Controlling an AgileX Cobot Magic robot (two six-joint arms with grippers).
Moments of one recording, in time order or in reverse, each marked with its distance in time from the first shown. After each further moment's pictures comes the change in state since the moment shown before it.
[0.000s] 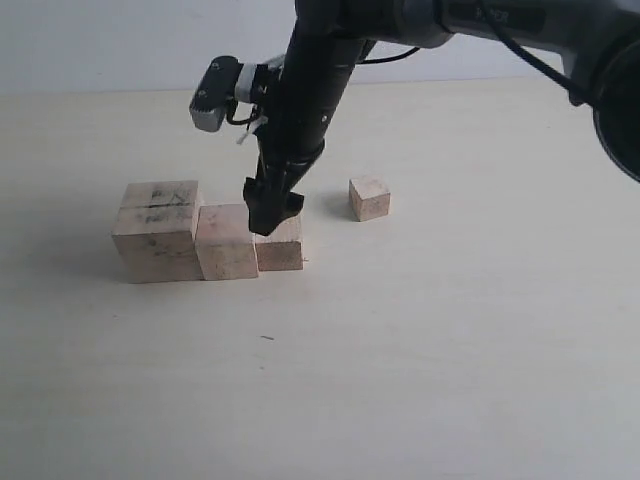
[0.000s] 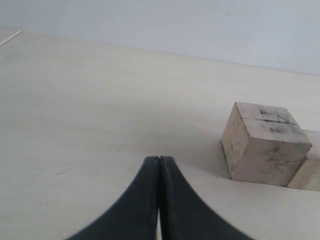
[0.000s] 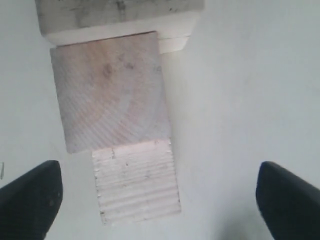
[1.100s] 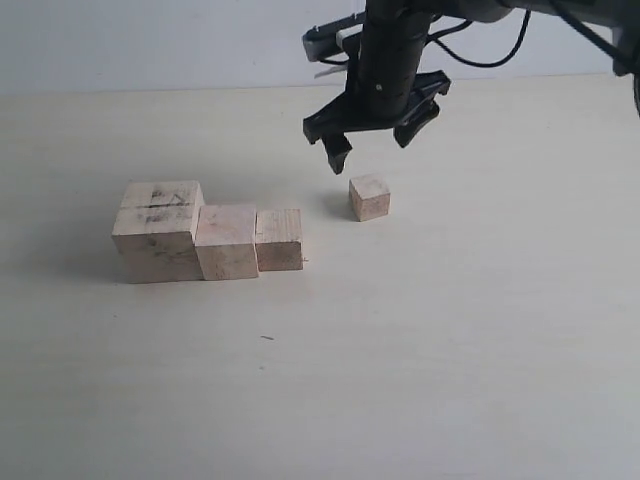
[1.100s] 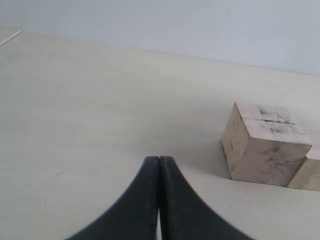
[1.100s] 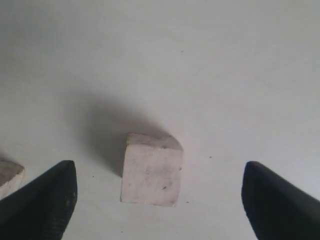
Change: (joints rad) left arm 0.000 0.000 0.000 0.000 0.000 0.000; right arm -0.122 -0.005 0.000 -0.351 -0.001 0.988
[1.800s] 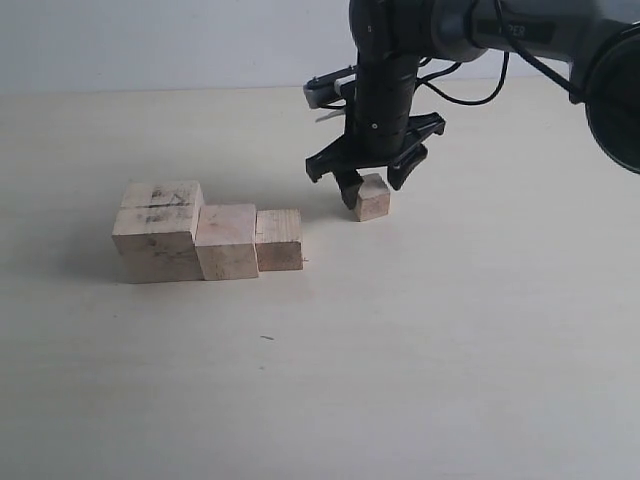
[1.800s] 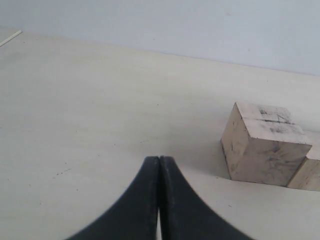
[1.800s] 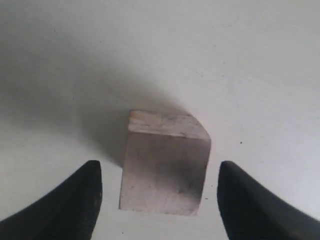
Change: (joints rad) left arm 0.000 0.000 0.000 0.000 0.000 0.000; right arm 0.000 0.086 0.000 0.021 0.046 -0.005
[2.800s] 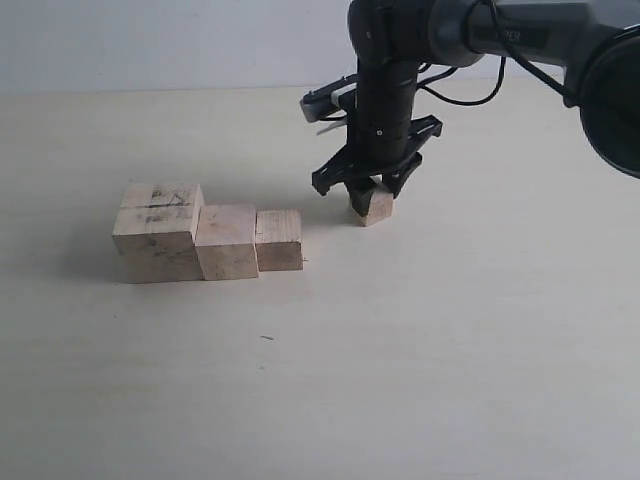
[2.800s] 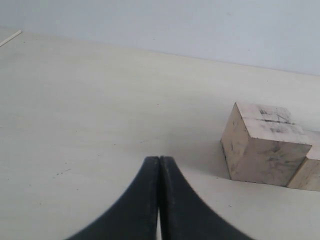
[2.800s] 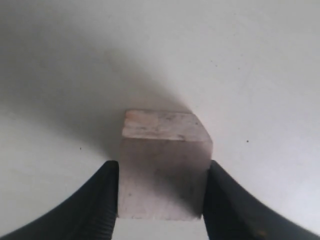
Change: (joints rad) left arm 0.000 0.000 0.000 0.000 0.000 0.000; right arm 0.000 0.013 0.000 0.000 0.038 -0.133
